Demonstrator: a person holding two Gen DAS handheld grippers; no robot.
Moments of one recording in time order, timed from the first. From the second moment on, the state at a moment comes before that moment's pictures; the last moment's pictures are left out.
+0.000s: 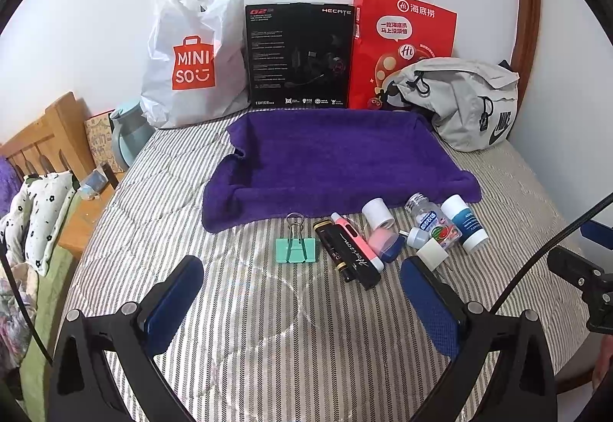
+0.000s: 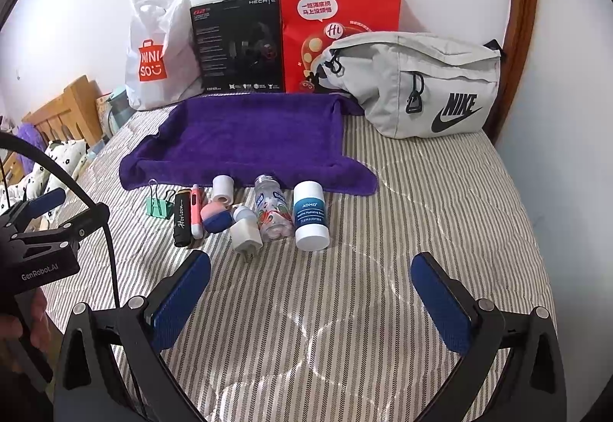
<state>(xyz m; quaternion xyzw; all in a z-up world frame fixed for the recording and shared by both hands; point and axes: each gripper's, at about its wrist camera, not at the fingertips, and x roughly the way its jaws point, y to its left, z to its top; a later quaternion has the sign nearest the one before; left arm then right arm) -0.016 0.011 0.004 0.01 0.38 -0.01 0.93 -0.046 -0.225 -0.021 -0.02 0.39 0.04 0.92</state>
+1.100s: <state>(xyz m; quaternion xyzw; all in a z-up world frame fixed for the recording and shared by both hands) -0.015 0.001 0.009 0.02 0.38 -0.01 0.93 -0.047 -0.231 -0.021 -0.02 0.39 0.04 0.92</state>
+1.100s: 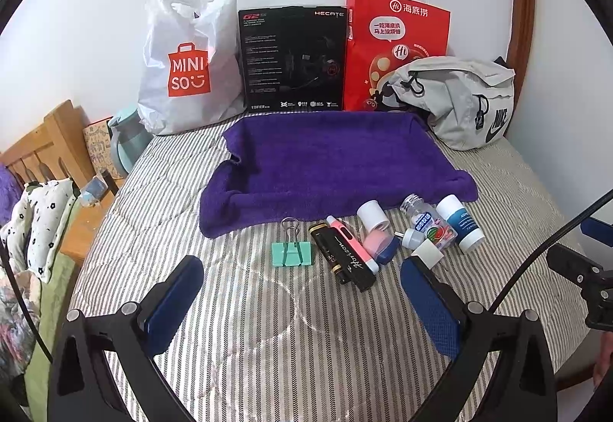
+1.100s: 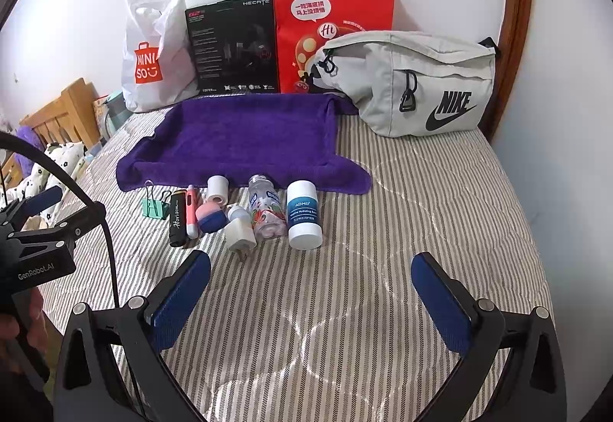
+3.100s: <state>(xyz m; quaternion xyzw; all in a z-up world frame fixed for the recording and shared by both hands) 0.084 0.022 -0.099 0.02 0.45 -0.02 0.89 0.097 -0.235 -0.119 -0.03 0.50 0.05 0.86</state>
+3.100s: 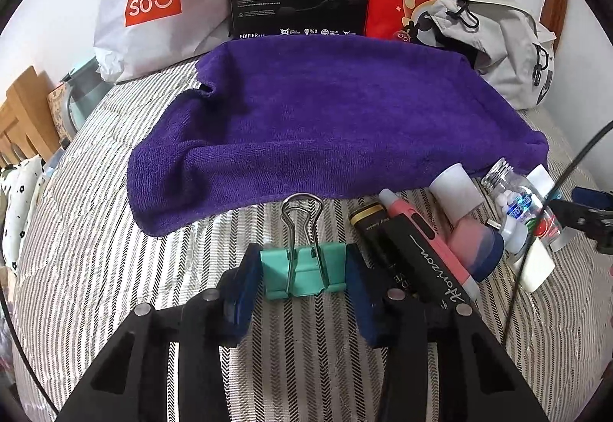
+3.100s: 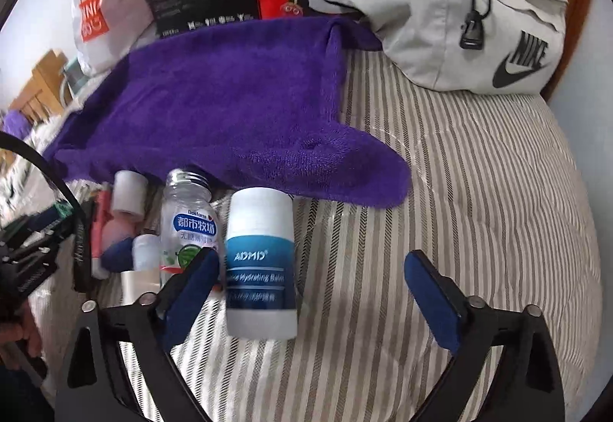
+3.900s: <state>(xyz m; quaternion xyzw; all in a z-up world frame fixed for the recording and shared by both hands) 0.081 0.029 -0.101 0.01 0.46 -0.04 0.89 0.083 -0.240 -0.120 -0.03 0.51 0.10 0.86</state>
